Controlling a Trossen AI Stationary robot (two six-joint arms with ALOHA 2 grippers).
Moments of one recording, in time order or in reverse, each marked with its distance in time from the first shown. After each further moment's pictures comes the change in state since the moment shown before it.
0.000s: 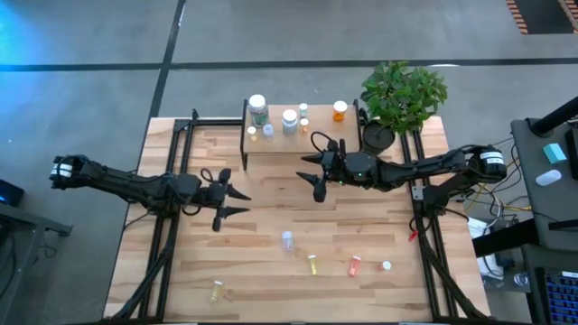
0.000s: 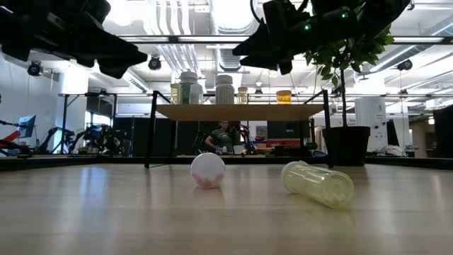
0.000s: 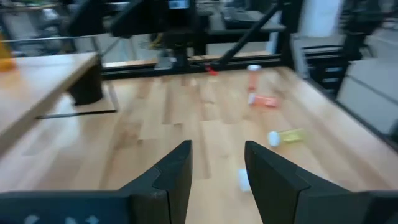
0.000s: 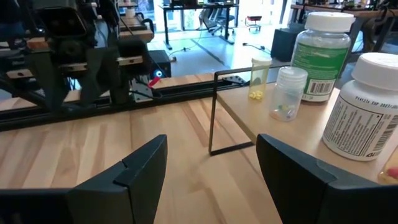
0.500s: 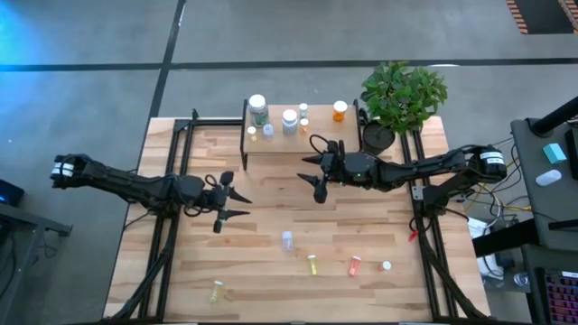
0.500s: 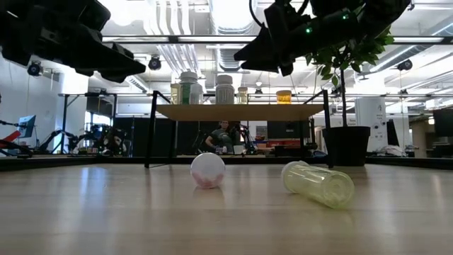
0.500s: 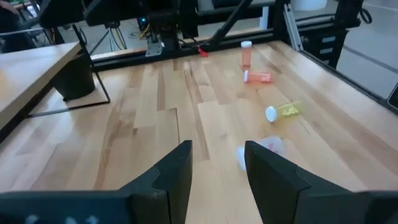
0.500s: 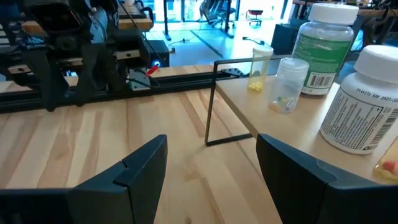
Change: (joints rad) left arm 0.000 0.042 -0.010 -0.015 0.031 0.087; right arm 0.000 -0.001 -0.005 -0.033 0.000 -0.034
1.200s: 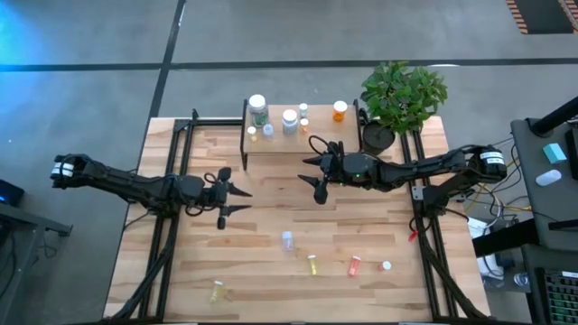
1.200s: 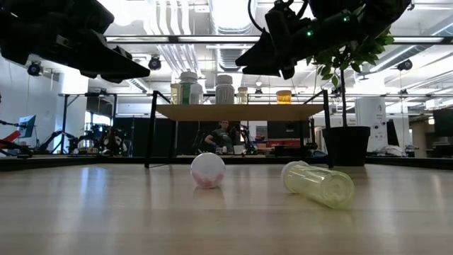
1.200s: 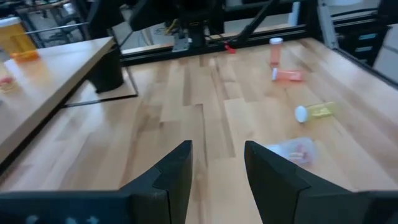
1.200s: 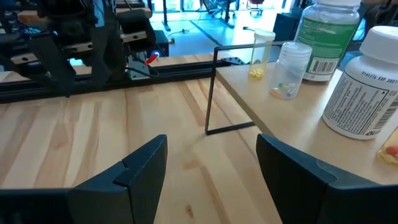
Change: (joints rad) left arm 0.000 0.001 0.002 -0.002 -0.117 -0.008; right arm 0.000 0.000 -0.002 -0.039 0.000 0.017
